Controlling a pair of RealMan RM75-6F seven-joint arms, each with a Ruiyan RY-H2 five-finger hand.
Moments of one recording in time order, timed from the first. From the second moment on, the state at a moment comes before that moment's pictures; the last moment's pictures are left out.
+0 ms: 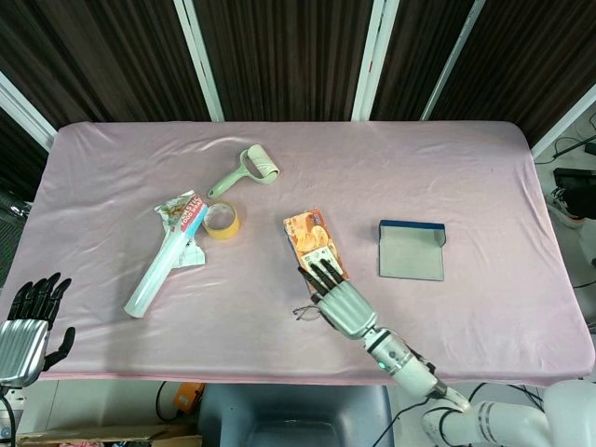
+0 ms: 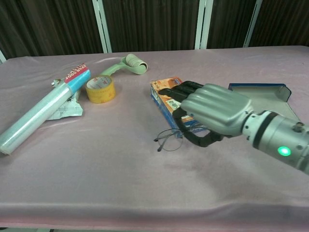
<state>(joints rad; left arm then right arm) -0.09 -1.13 -0.02 -1.60 1.54 1.49 0.08 0.63 -1.70 0.09 -1.41 -1.52 1.04 -0.60</state>
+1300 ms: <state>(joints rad) -0.08 -1.13 -0.01 -1.59 1.57 1.51 0.09 0.63 -1.48 0.10 -1.87 -1.17 1.15 -1.06</state>
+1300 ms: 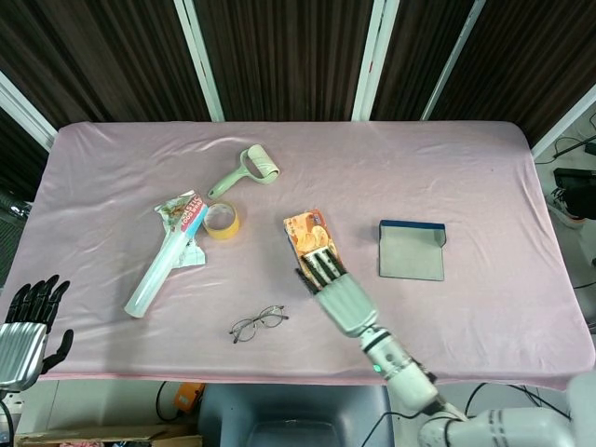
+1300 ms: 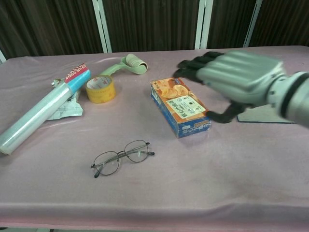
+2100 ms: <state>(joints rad) -0.09 -1.15 0.00 -1.55 1.62 1.54 0.09 0.19 -1.28 -0.03 -1.66 -1.42 1.57 -0.42</state>
